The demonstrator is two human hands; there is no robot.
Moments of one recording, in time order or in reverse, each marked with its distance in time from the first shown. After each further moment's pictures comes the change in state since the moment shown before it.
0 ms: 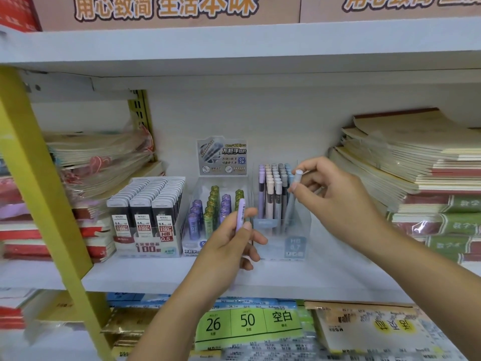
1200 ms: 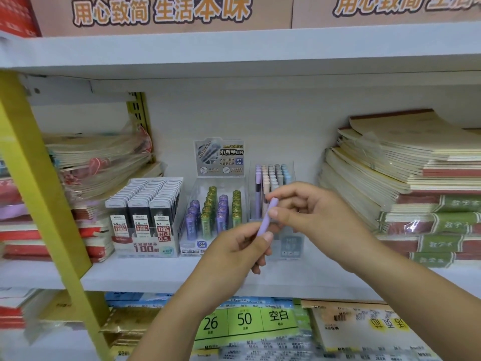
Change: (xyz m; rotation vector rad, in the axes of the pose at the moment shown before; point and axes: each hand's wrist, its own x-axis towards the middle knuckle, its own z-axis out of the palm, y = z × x) left_hand -0.010 0.014 0.011 0.061 -0.110 0.069; right_hand -0.021 -0.027 0.007 0.432 -0.224 0.219
